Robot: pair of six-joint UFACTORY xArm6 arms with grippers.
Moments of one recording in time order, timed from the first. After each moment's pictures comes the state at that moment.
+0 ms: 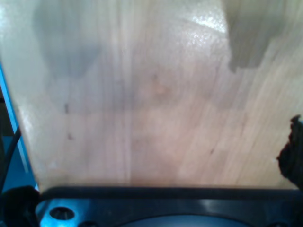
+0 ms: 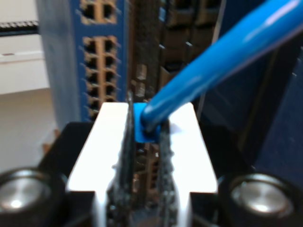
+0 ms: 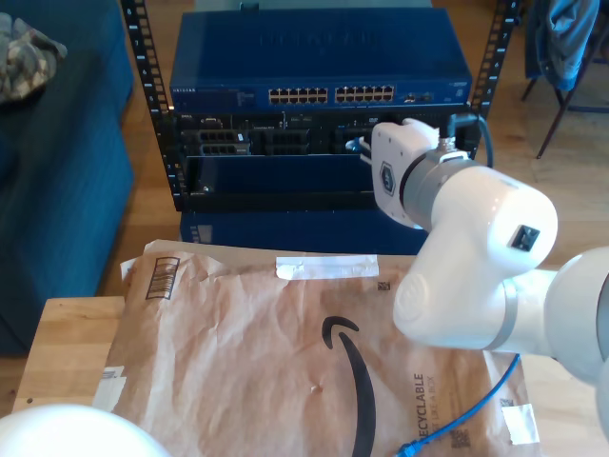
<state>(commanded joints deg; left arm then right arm) 99.4 -31.9 -2.7 0.1 53.3 5.4 28.6 -5.7 -34.4 32.0 -31.1 68.2</state>
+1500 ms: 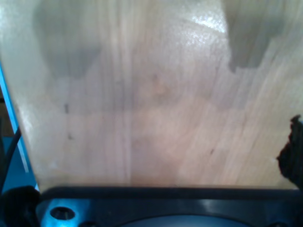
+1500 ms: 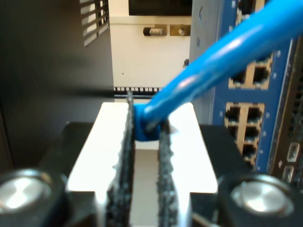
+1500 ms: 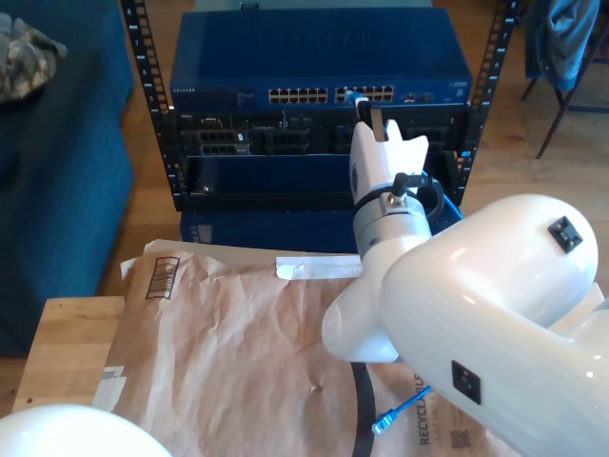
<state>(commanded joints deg) 99.4 -31.9 -2.7 0.1 53.3 5.4 32.3 22.5 -48.5 34.8 -71.0 75.1</state>
